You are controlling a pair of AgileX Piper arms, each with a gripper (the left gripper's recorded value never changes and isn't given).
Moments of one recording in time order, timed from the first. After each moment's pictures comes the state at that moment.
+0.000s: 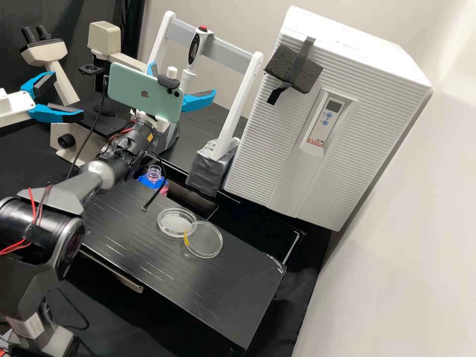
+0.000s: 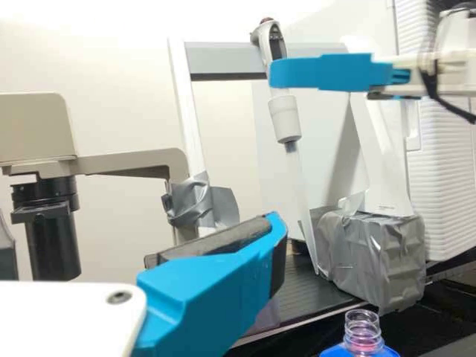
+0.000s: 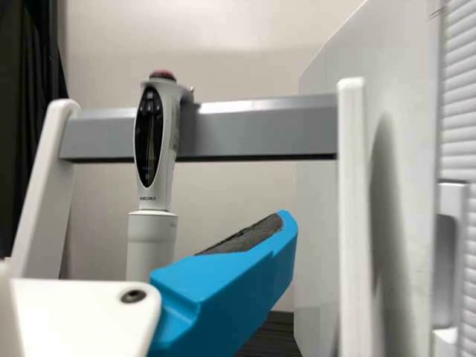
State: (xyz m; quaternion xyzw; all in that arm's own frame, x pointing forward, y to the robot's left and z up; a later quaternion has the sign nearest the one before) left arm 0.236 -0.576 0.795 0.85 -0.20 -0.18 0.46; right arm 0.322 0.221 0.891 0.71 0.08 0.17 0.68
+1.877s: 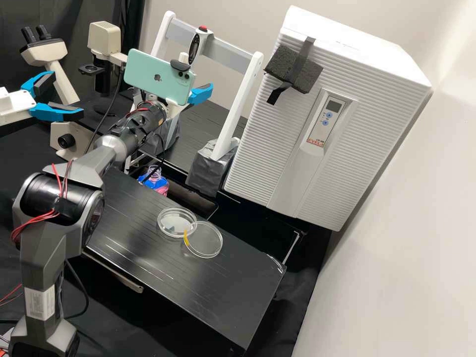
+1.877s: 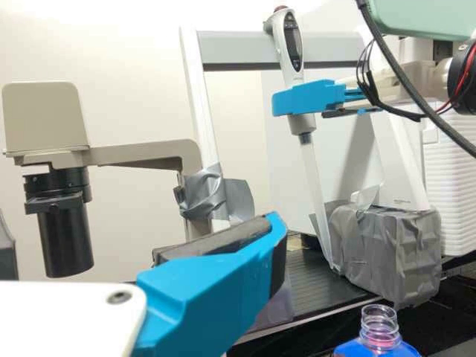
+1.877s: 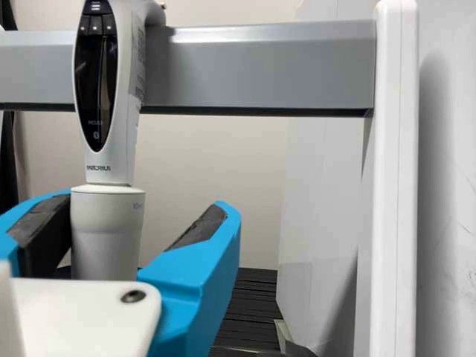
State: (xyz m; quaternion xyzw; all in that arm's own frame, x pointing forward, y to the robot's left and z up) left arm 0.243 -0.569 0.797 0.85 -0.19 -0.18 0.46; right arm 0.376 0.237 0.885 0.71 0.04 0.10 0.70
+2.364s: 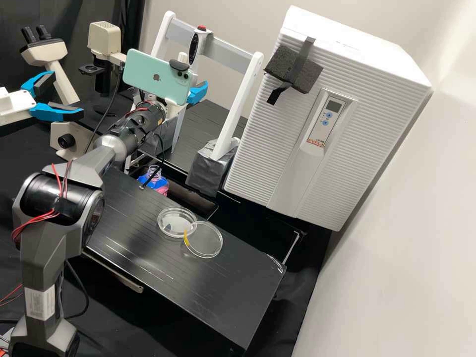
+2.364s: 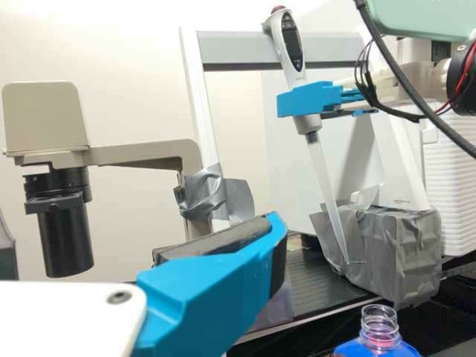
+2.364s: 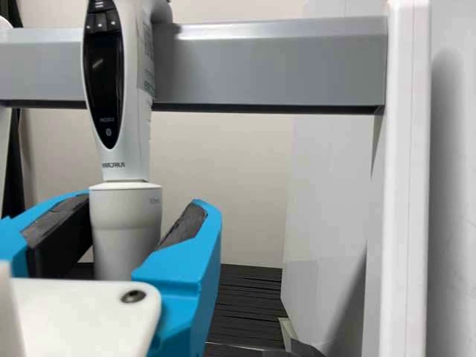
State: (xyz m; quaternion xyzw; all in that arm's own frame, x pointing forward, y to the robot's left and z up) left arm 0.243 -0.569 0.797 0.85 -0.19 -0.18 0.46; right arm 0.376 0.238 0.884 0.71 0.05 0.10 0.70
